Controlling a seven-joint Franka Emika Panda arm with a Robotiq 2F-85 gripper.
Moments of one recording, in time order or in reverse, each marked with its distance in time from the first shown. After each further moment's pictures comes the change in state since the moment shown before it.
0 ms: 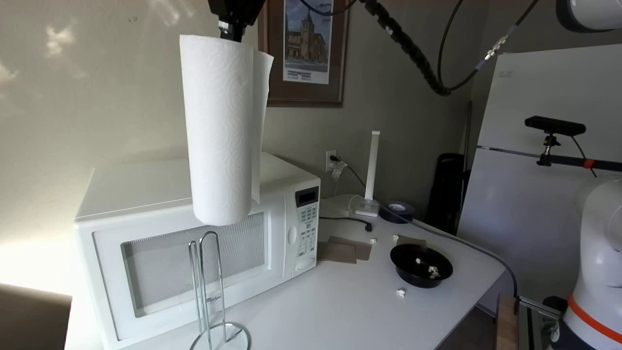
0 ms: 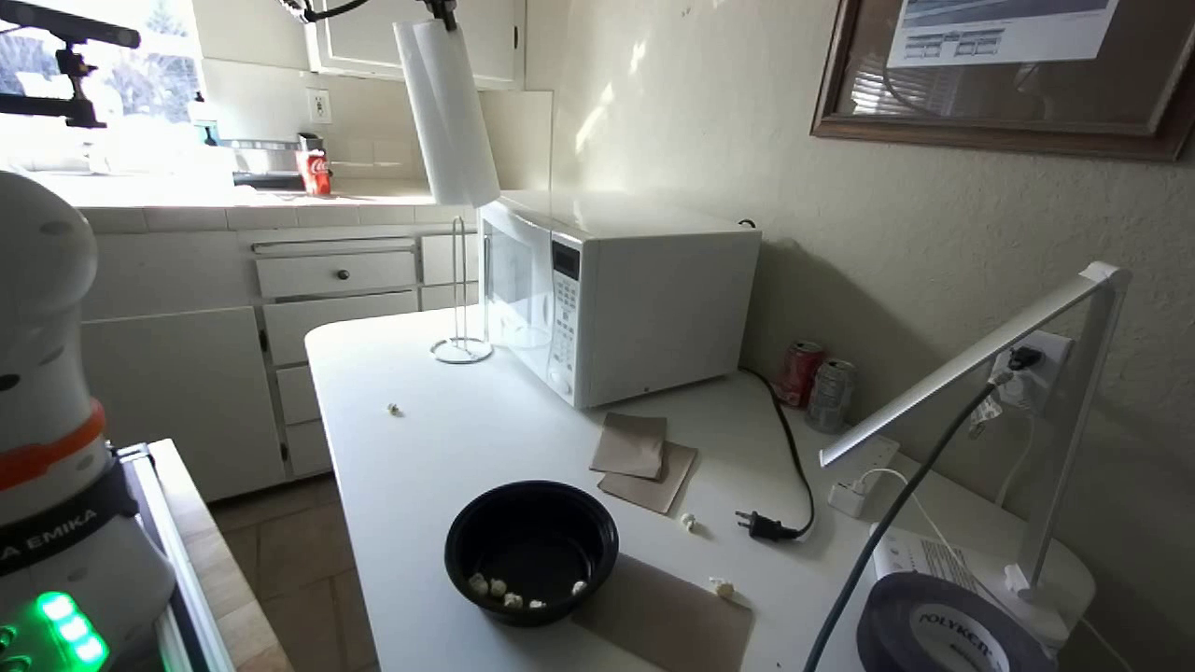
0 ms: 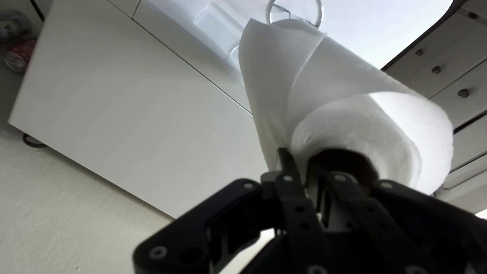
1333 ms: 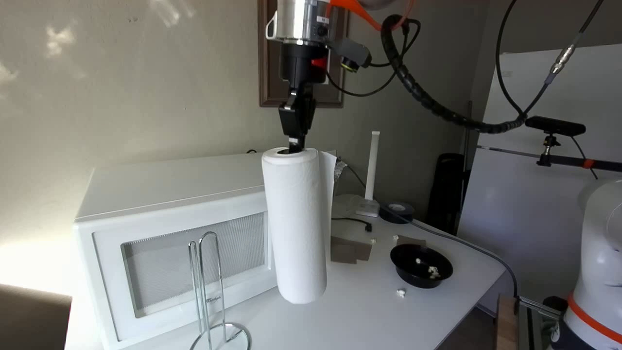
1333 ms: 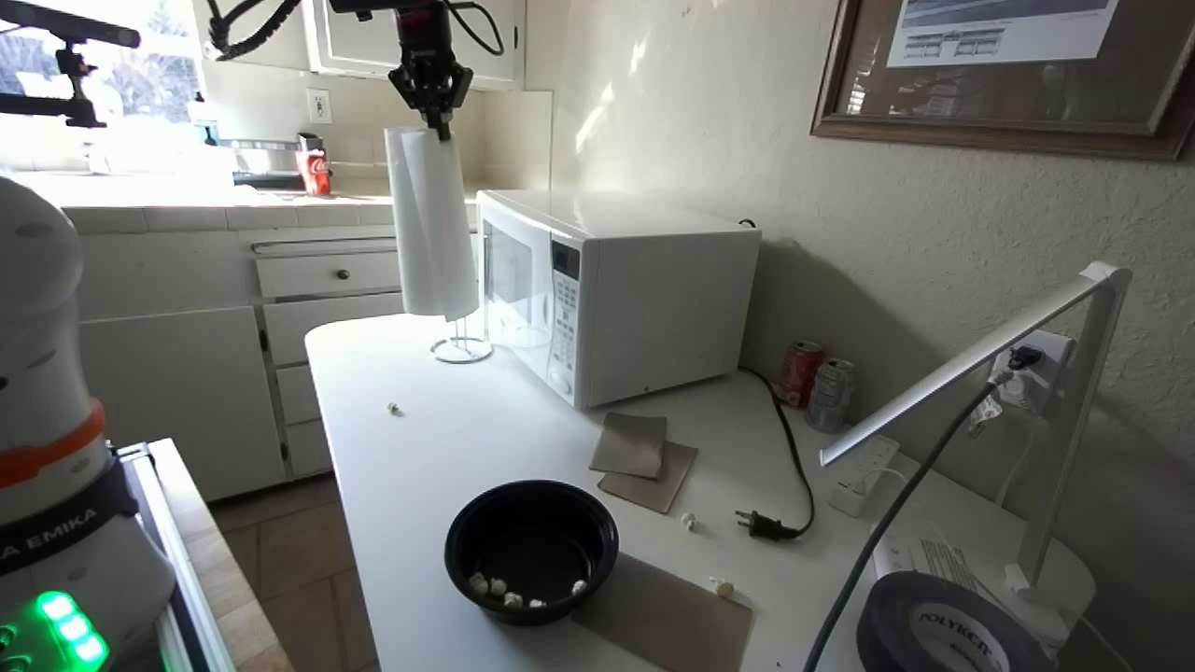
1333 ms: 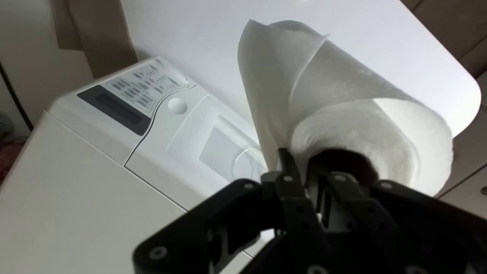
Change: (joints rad) arm -0.074 -0.249 -0.054 -0.642 0.109 0.218 -0.103
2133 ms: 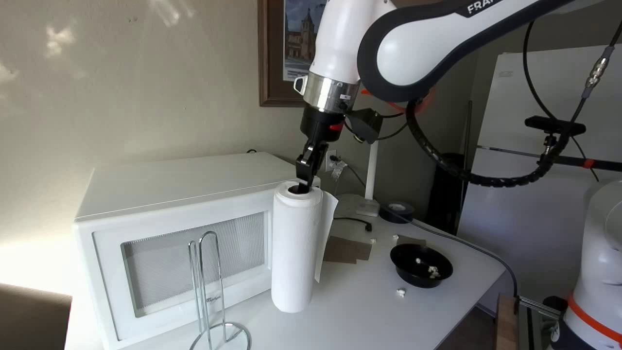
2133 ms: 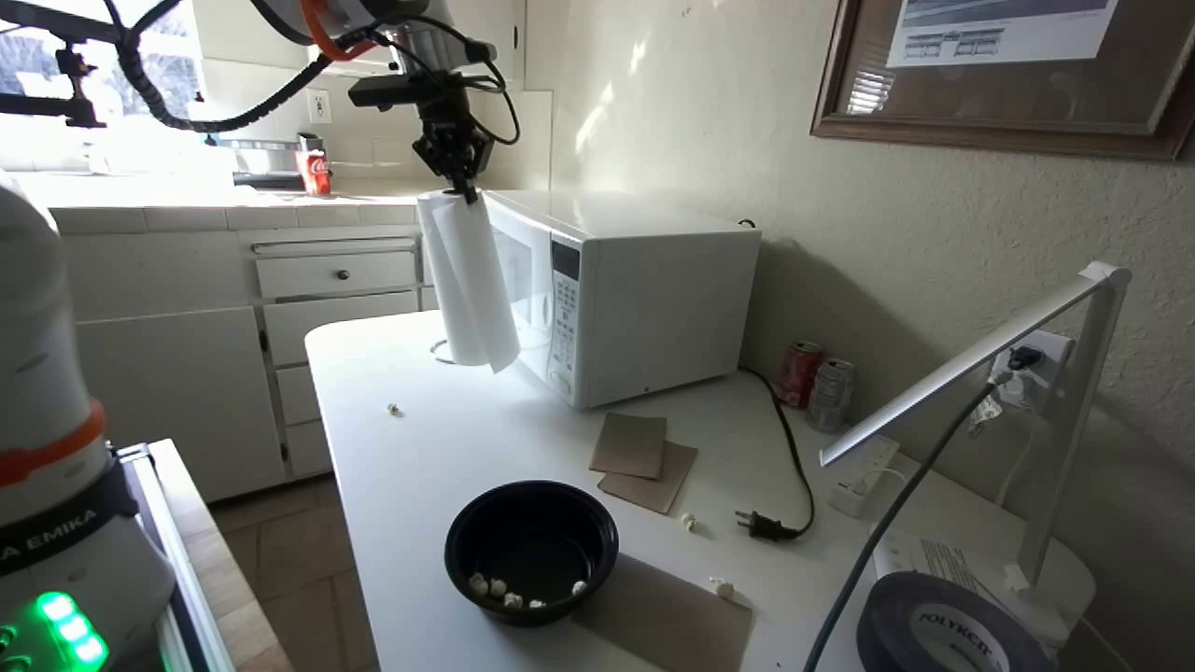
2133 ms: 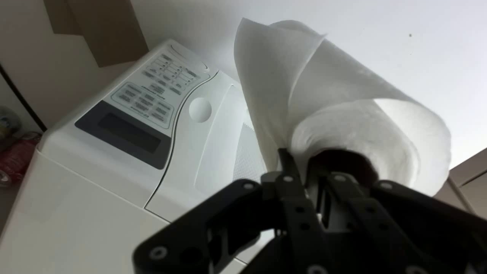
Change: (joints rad) arm -0.078 -0.083 -0.011 -0.368 -0.030 0.456 0.004
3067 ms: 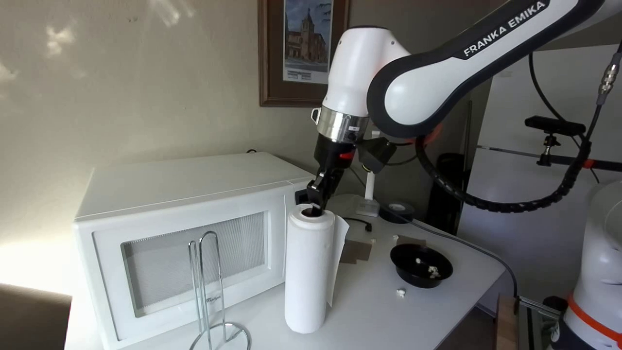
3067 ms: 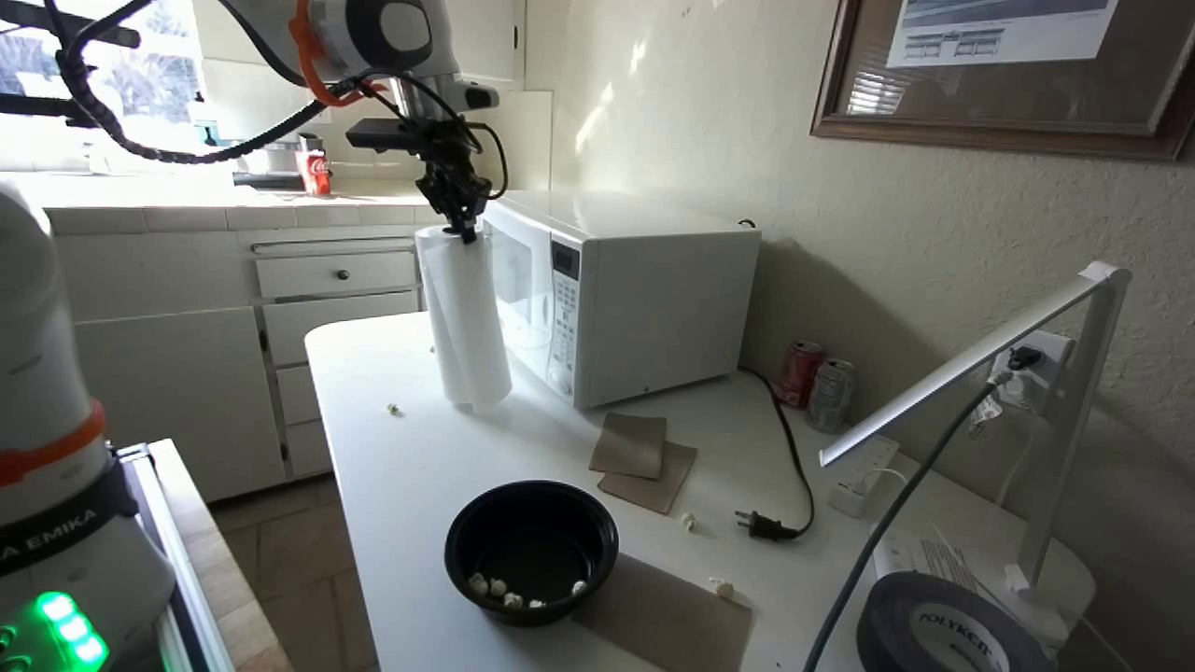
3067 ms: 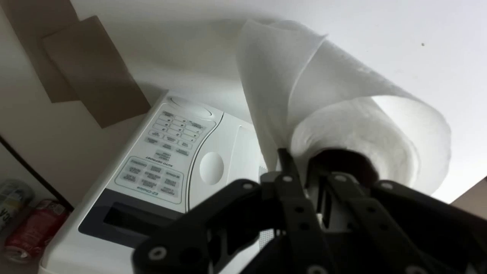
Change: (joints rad) arm -0.037 -0.001 -0.002 -0.129 0.029 0.094 0.111
